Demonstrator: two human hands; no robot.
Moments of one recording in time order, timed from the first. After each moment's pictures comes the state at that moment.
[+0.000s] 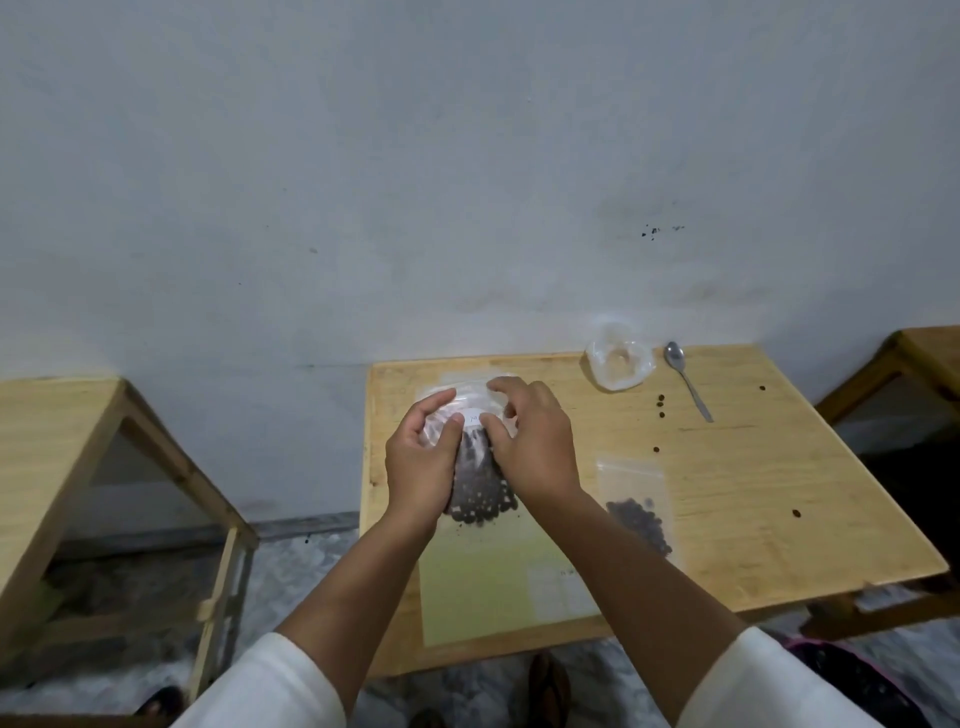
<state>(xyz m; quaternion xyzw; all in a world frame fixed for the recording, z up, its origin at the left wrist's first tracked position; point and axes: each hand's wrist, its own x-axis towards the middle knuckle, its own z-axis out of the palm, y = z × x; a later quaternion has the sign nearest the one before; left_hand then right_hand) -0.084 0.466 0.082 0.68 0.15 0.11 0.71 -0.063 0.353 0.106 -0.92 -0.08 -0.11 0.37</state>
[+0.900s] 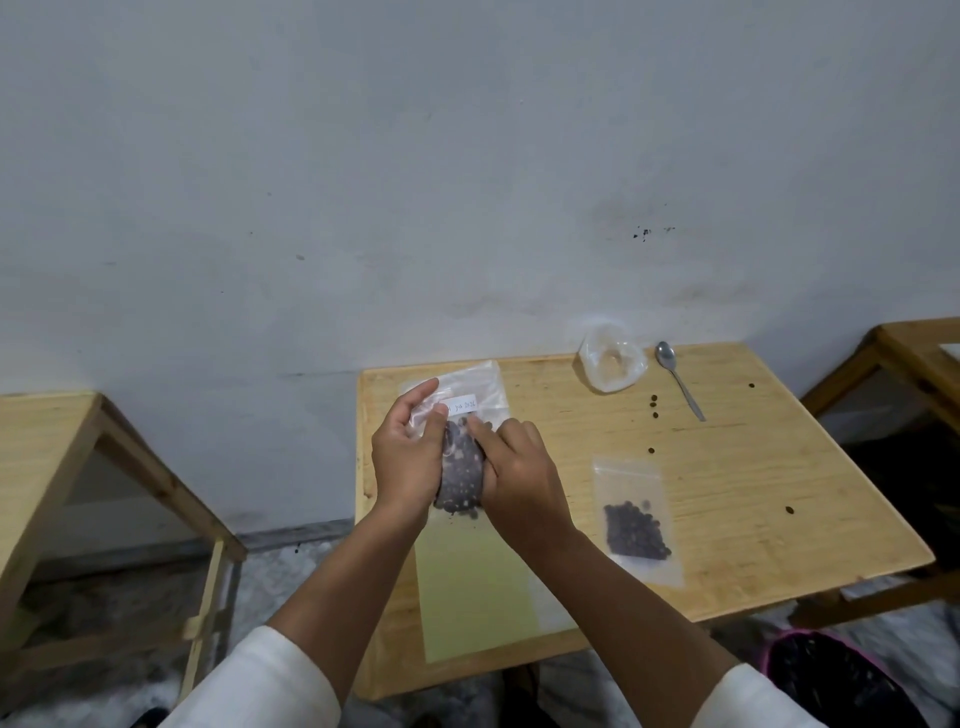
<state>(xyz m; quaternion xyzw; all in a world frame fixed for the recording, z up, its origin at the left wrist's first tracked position) -0.058 0.478 0.074 0.66 0.16 0.12 0.72 -0.076 0.362 0.071 -0.93 -0.19 -0.21 0.24</state>
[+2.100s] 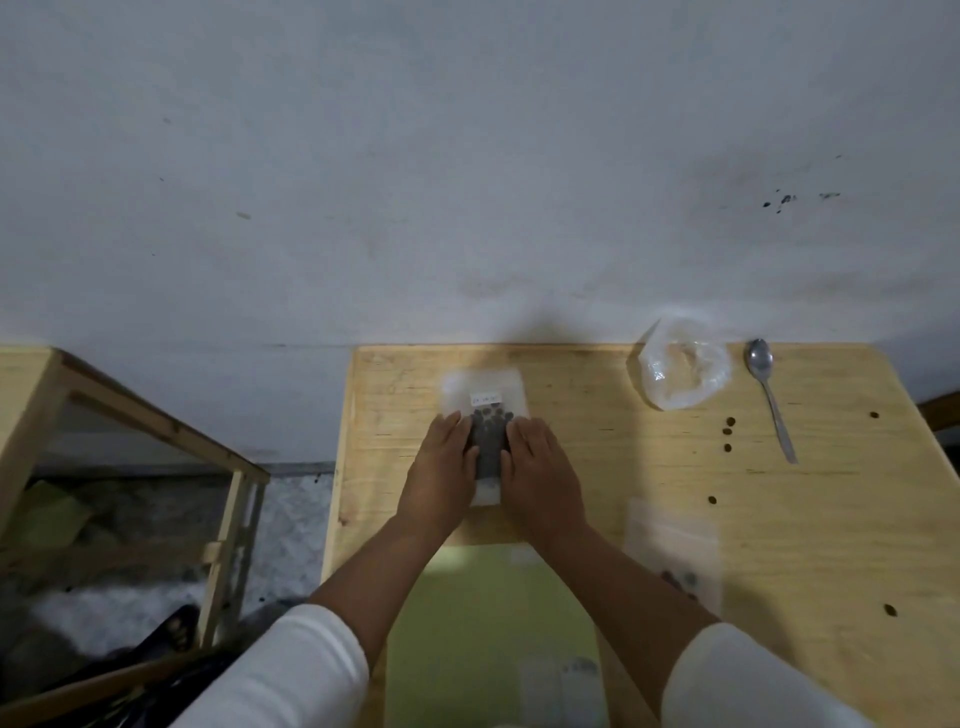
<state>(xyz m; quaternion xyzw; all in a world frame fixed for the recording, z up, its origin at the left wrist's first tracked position) 0.036 0.455 -0.022 0.95 0.04 -0.08 0.29 0.051 0.329 -0.035 -0.97 -0.13 0.02 0.19</state>
